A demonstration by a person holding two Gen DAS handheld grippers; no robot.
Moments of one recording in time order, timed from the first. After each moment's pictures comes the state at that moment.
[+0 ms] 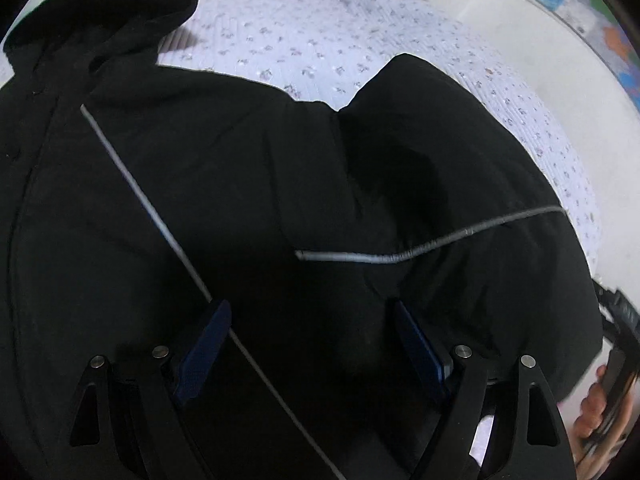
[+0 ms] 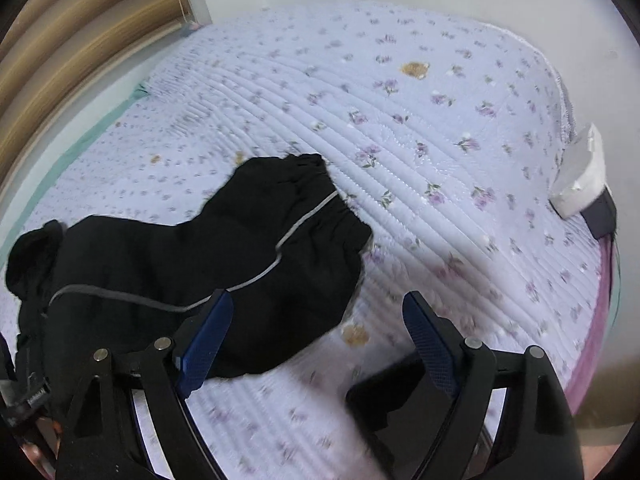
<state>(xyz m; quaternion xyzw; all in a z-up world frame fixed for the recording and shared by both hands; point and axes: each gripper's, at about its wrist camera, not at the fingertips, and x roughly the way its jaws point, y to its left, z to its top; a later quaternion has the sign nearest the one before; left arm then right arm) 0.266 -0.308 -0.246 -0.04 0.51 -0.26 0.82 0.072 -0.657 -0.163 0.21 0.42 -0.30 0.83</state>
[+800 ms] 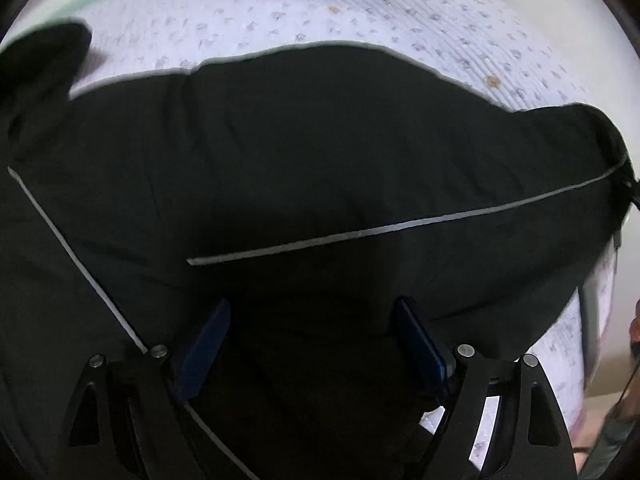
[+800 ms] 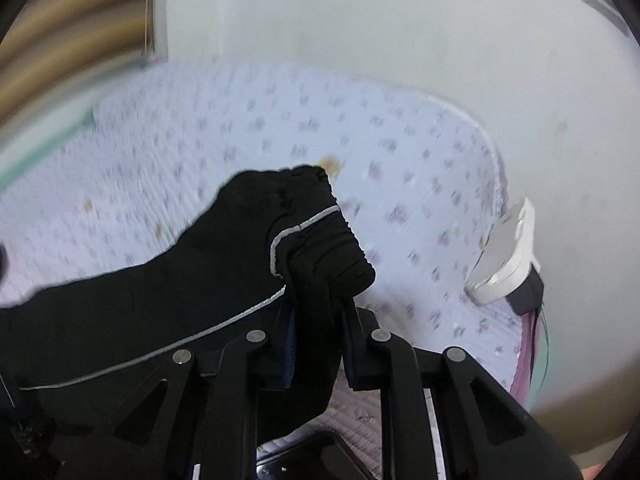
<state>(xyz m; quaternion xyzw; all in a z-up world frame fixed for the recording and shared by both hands) 0.221 -0.383 -0.241 0.09 0.54 -0.30 0.78 0.062 -0.689 -0.139 0.10 0.38 -0.41 0.82</state>
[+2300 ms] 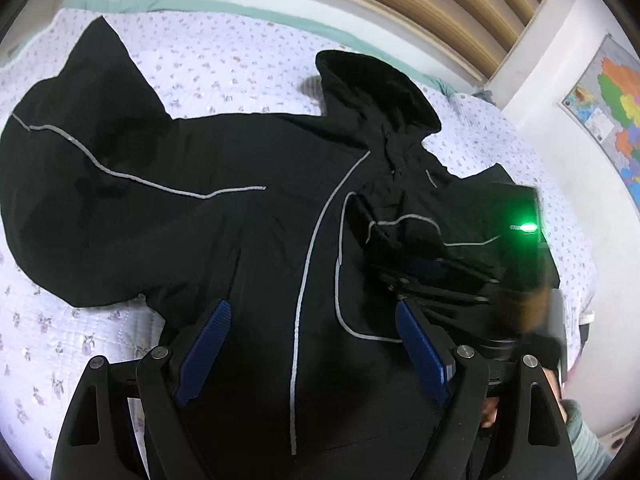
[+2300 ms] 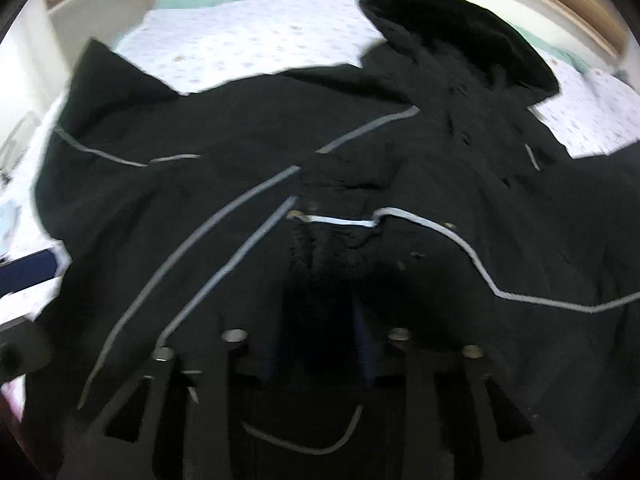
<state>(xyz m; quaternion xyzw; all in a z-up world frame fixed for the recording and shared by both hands) 0.166 0.091 -0.184 -0.13 0.47 -0.16 0.86 0.236 -0.097 -0.246 -0.05 0.51 0.15 0.84</state>
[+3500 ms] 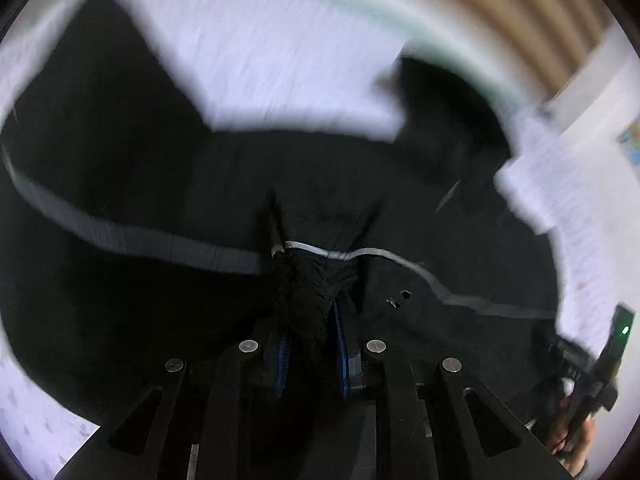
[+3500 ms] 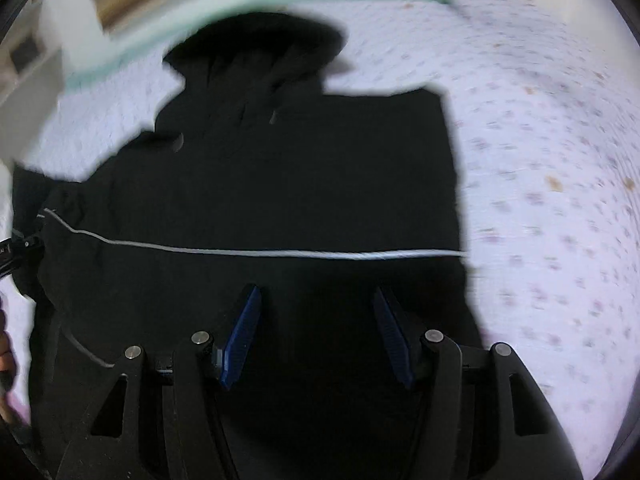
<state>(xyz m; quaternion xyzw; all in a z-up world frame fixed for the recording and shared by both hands) 0.253 0.114 -0.230 -0.15 0.54 -0.08 0.82 0.219 -0.283 -0.242 0.03 0.52 0.00 0.85</state>
